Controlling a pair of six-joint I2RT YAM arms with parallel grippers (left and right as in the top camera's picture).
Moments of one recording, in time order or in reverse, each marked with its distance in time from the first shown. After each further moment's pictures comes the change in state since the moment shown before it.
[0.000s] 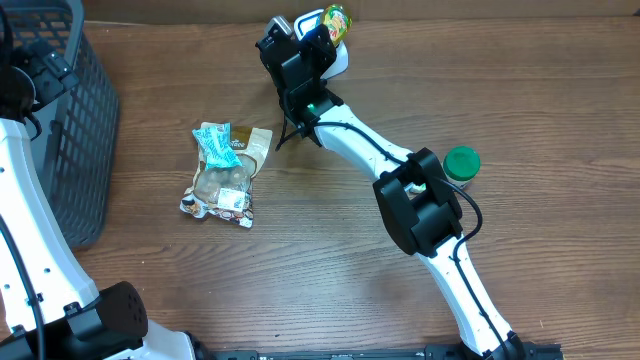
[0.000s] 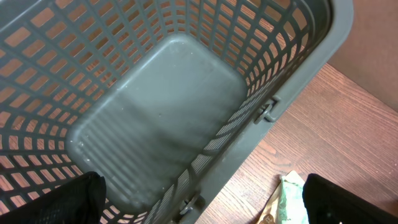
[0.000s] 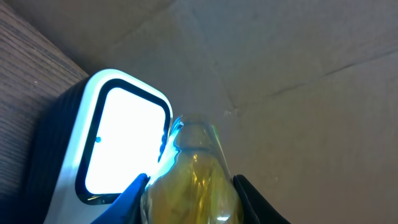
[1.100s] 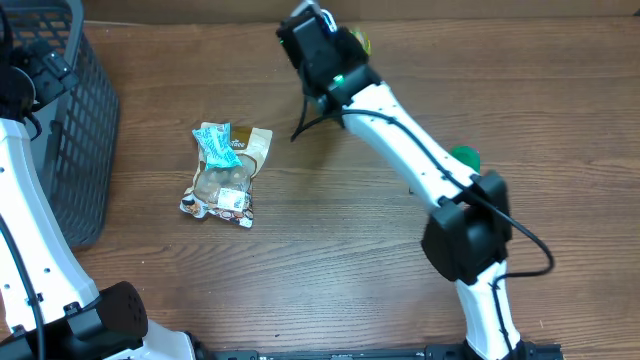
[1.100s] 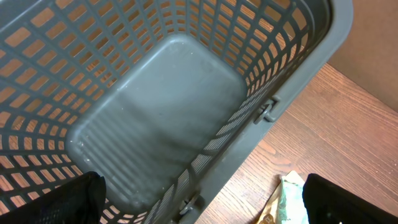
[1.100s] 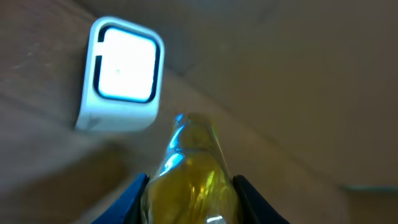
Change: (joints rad) left arm 0.000 0.000 0.000 0.000 0.000 0.000; right arm -0.026 -0.336 0.007 -0.796 -0.201 0.533
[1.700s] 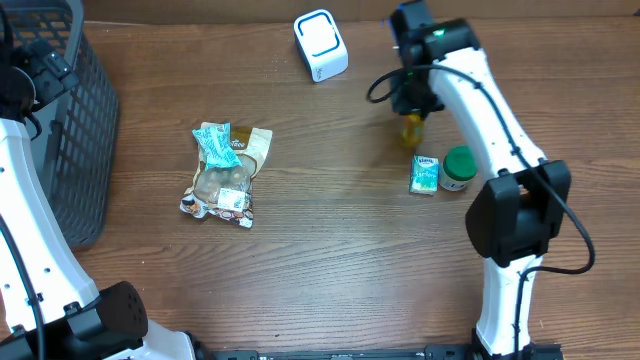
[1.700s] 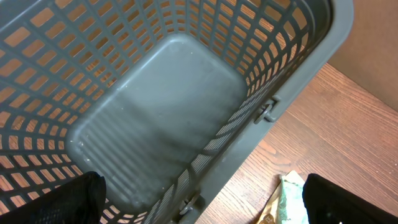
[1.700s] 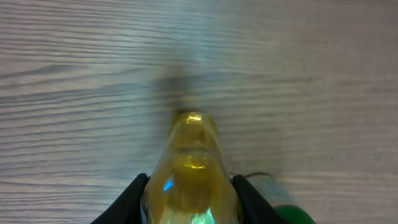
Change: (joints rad) left arm 0.000 0.000 0.000 0.000 0.000 0.000; right arm -0.338 -0.025 0.003 -0.579 -0.492 0.389
